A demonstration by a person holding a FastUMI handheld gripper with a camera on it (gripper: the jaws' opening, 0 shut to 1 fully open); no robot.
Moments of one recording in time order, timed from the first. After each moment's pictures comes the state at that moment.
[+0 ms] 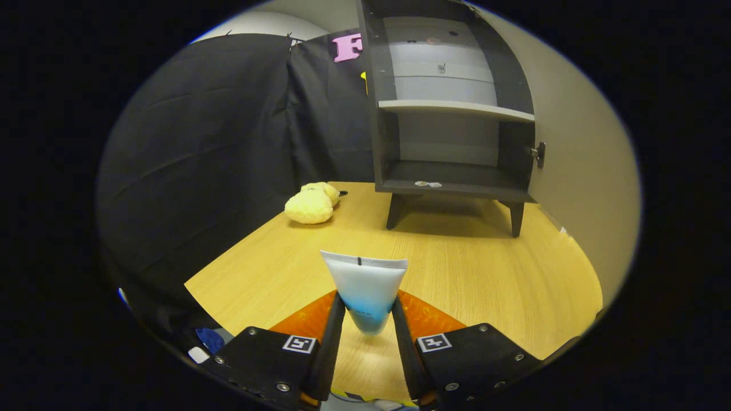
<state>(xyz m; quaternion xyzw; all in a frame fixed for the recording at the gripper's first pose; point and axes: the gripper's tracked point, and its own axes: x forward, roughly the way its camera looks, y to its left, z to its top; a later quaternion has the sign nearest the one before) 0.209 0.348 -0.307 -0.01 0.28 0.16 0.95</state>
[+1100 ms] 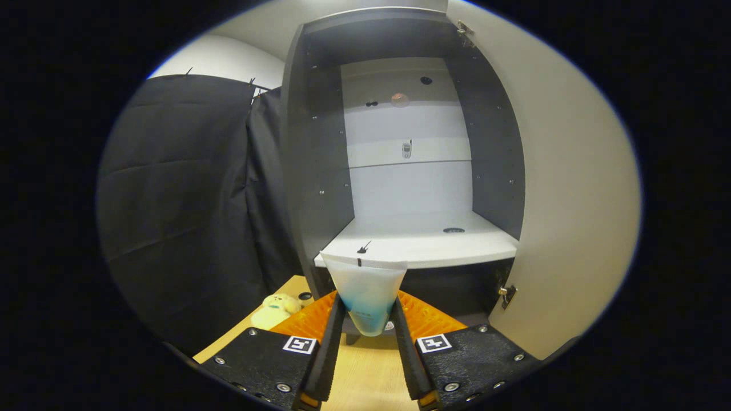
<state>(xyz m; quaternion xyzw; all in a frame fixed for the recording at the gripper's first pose) 0.413 0.300 -0.105 0.03 0.16 0.09 0.98</state>
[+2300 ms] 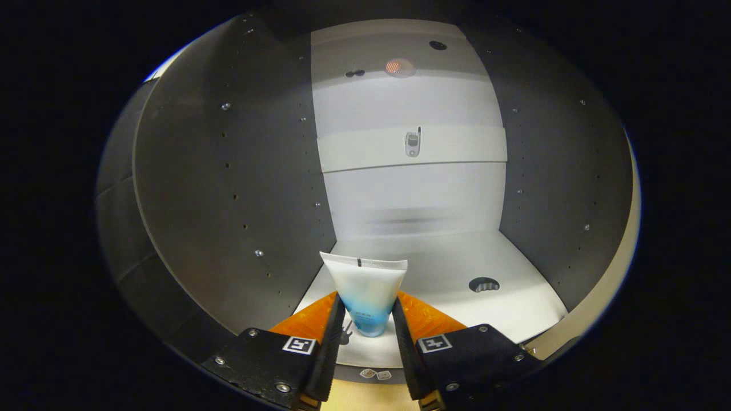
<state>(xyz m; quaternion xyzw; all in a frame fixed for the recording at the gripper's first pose) 0.579 0.313 -0.100 0.02 0.23 0.08 0.97</state>
